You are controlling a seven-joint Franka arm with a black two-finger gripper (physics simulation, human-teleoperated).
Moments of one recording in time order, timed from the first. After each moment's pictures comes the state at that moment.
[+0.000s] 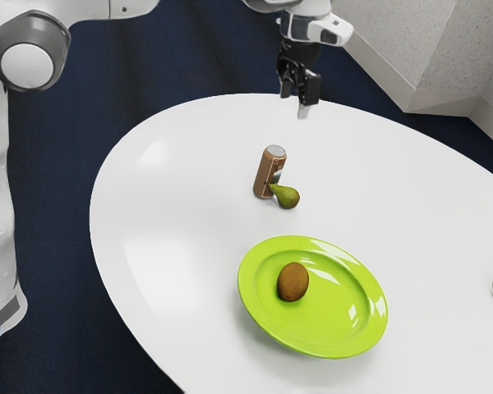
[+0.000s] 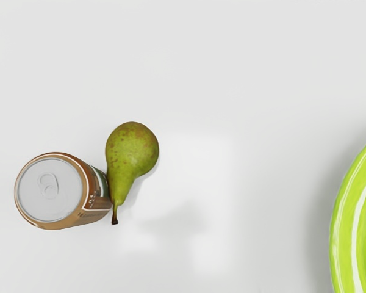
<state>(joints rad) 0.18 0.04 -0.11 -1.40 -0.04 1.60 0.00</state>
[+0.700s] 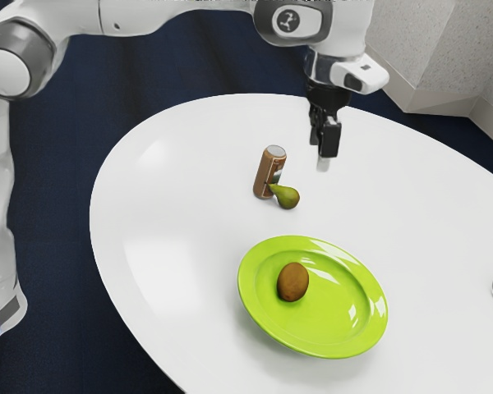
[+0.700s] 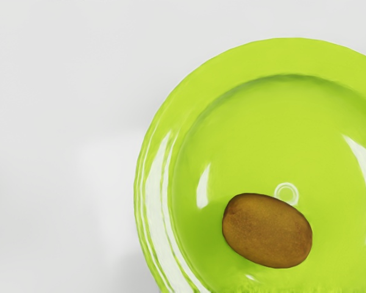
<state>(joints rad) -0.09 0.05 -0.15 -1.40 -0.04 1.61 0.02</state>
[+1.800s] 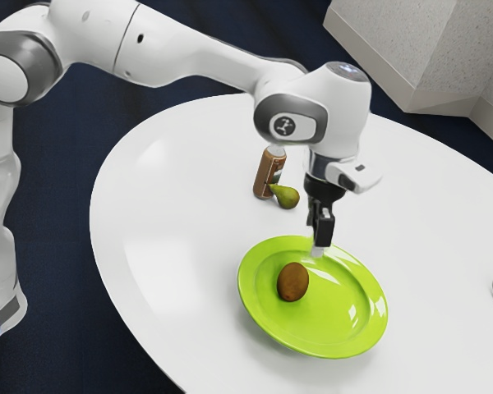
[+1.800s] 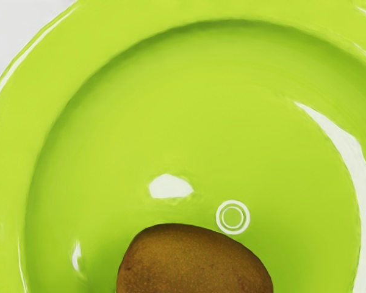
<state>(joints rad) -0.21 0.09 -0.11 -1.71 -0.05 1.94 -0.03</state>
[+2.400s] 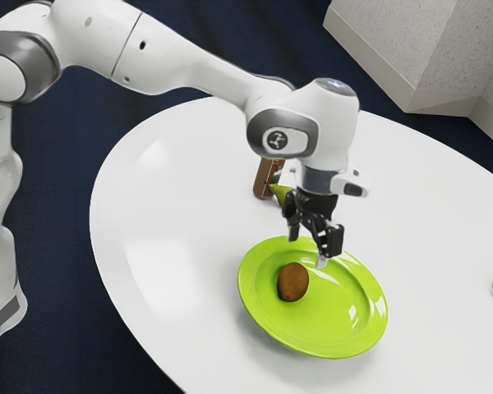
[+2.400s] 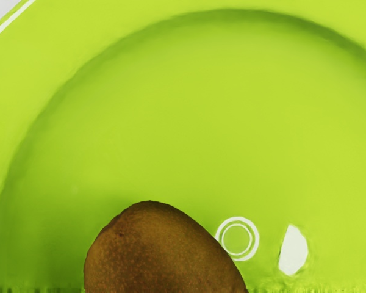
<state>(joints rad) -0.27 0.07 -0.05 -1.81 -0.12 2.02 -0.52</state>
